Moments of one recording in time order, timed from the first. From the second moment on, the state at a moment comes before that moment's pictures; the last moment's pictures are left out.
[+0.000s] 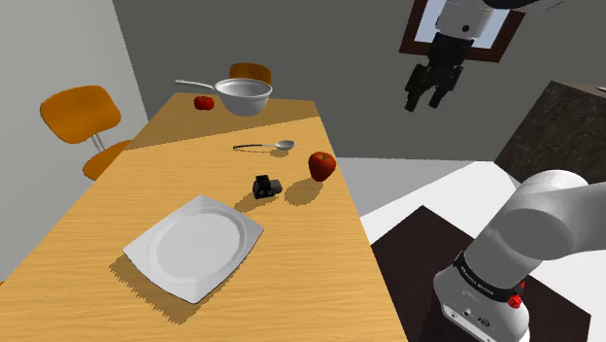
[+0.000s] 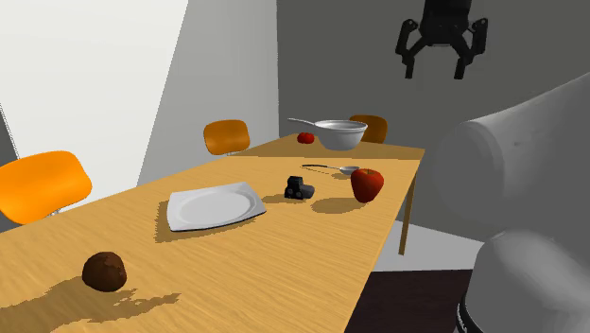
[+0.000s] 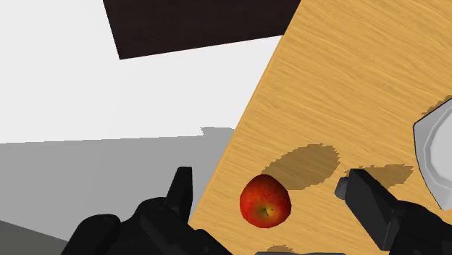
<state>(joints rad) -0.01 -0.83 -0.03 -2.43 -0.01 1.65 0.12</state>
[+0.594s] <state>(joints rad) 0.05 -0.59 -0.04 -2.41 -0.03 1.85 -0.02</state>
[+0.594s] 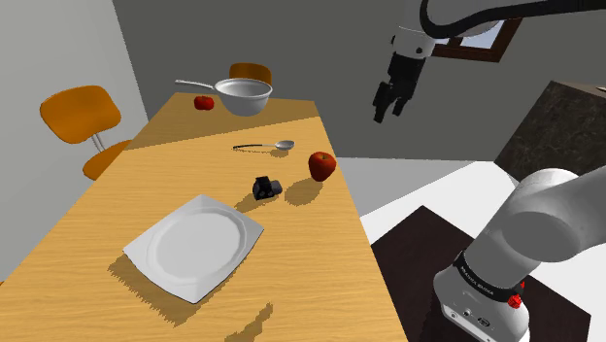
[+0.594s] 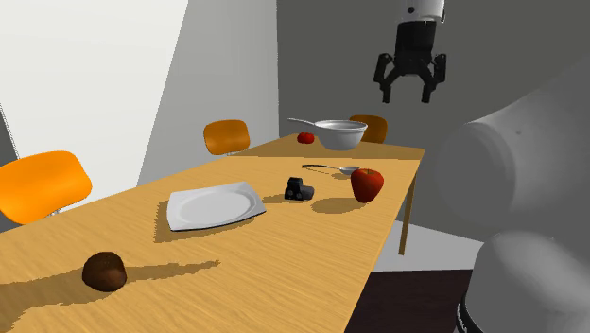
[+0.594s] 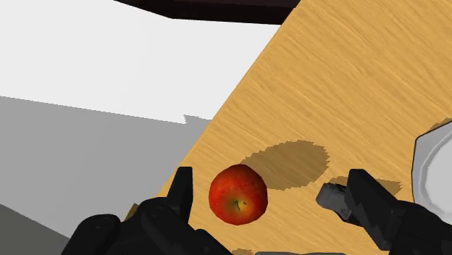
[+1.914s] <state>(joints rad) 0.20 0.15 0.02 -2.07 -0.04 2.19 -0.37</state>
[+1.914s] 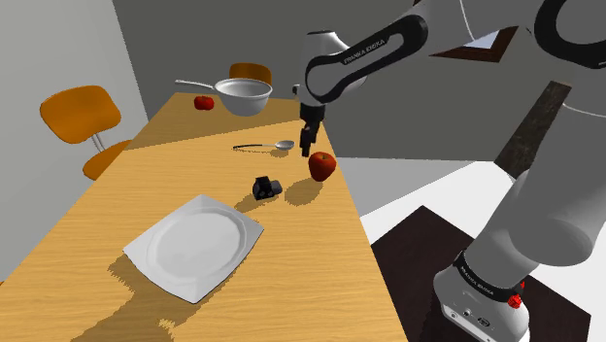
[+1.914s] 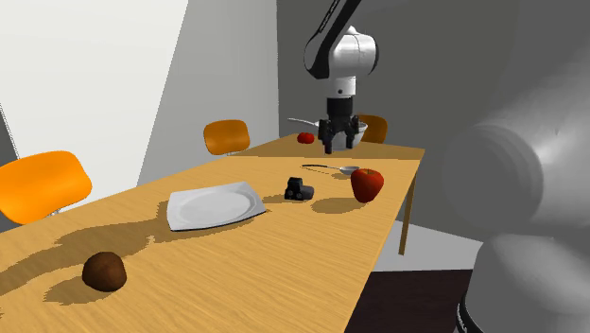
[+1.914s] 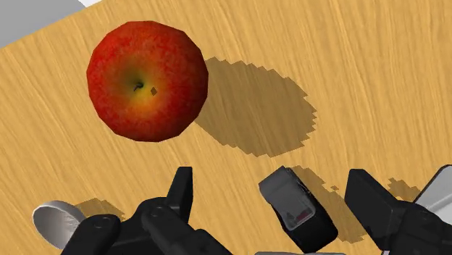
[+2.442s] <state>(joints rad) 0.25 0.41 0.07 -1.87 -0.09 2.24 -0.47</state>
